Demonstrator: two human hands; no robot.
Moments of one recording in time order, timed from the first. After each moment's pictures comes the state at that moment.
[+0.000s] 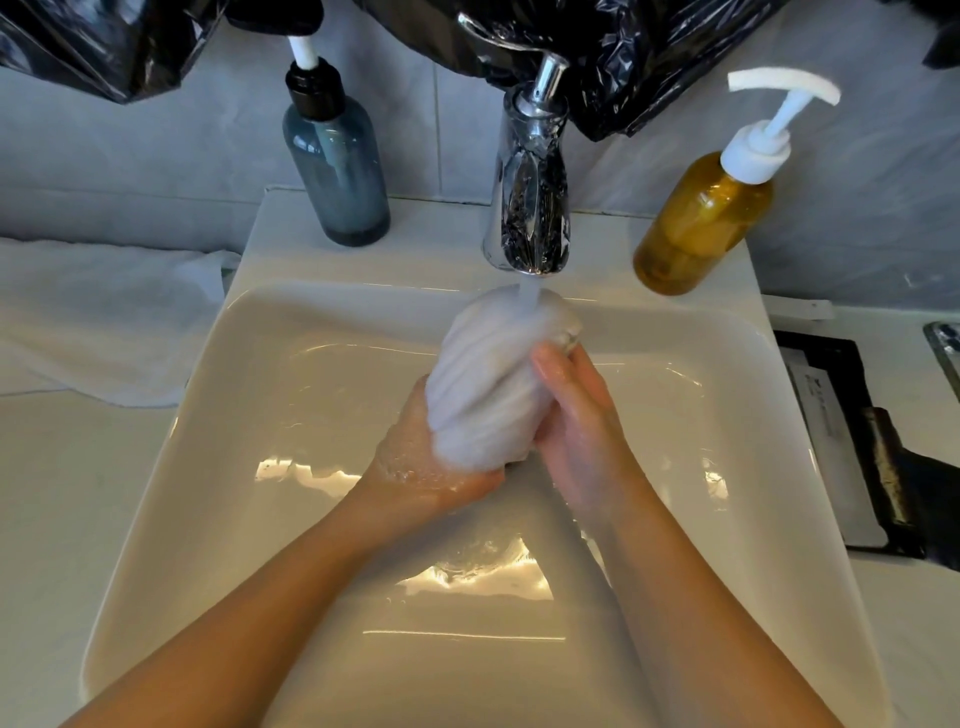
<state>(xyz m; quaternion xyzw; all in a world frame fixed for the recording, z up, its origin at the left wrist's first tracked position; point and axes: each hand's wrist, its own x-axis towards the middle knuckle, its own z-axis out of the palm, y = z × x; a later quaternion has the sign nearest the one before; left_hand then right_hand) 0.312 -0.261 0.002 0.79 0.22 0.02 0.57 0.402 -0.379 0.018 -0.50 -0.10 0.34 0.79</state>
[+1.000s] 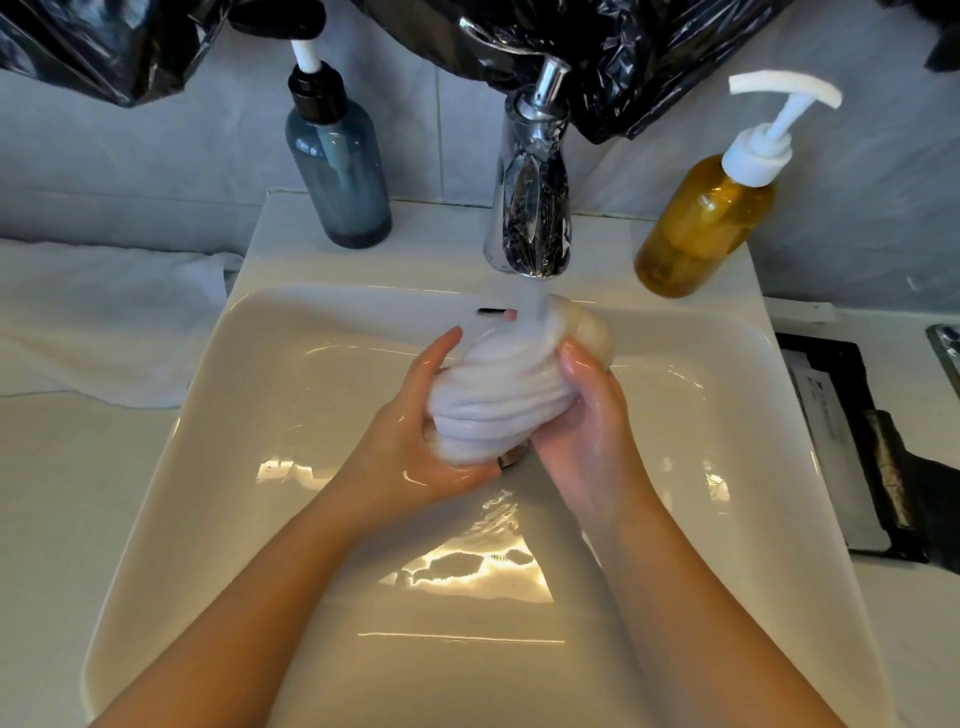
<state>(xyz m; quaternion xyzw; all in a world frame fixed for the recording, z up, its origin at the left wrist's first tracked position) 0.303 -0.239 -0.006 0.80 0.10 0.08 0.59 0.407 -0.376 0.009 -0.41 -0.02 0.32 0.85</state>
